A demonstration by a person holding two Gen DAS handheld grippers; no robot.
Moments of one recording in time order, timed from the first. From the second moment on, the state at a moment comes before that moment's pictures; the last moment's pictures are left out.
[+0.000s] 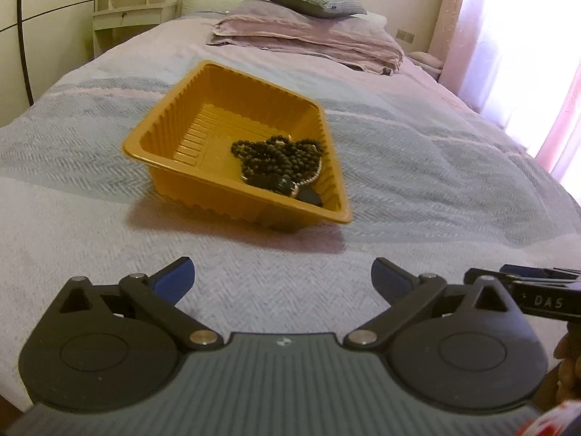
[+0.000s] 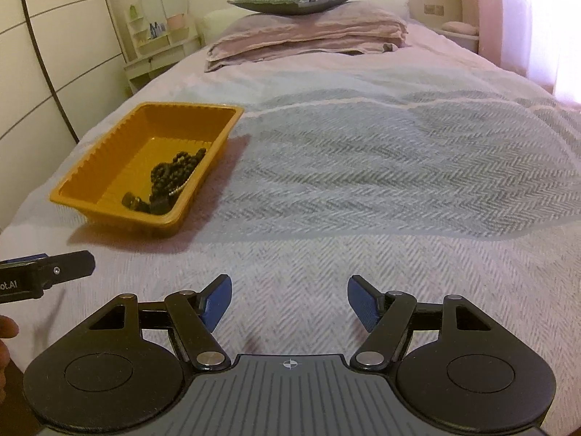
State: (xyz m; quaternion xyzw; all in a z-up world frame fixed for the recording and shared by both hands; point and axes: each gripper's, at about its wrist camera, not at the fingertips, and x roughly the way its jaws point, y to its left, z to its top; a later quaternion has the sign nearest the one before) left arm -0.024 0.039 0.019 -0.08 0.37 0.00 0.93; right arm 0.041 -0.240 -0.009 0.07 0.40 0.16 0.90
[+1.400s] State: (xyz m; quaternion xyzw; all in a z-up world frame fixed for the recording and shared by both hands) left arm -0.028 0.013 -0.001 -0.03 0.39 0.00 0.92; right arm 0.029 -0.224 -0.008 0.04 0.40 0.16 0.90
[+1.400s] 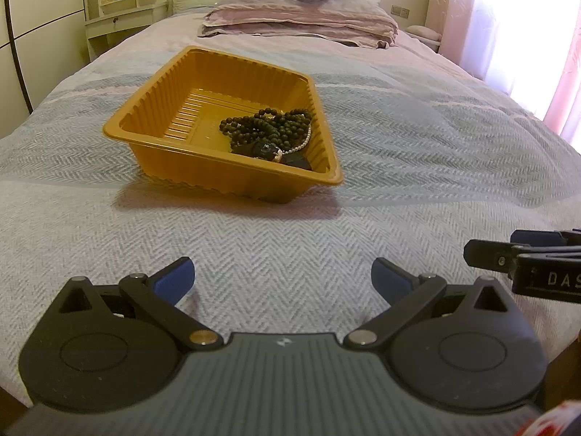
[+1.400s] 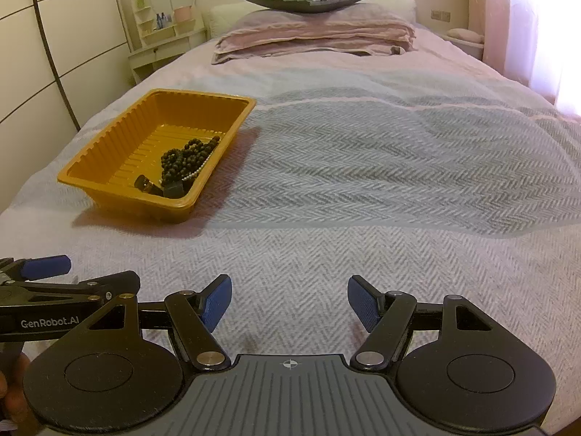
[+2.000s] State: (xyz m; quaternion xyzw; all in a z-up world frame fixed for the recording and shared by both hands) left arm -0.027 0.014 -0.003 -0.03 0.39 0.00 0.92; right arm 0.031 -0.224 -0.008 0.04 0.40 0.16 0.90
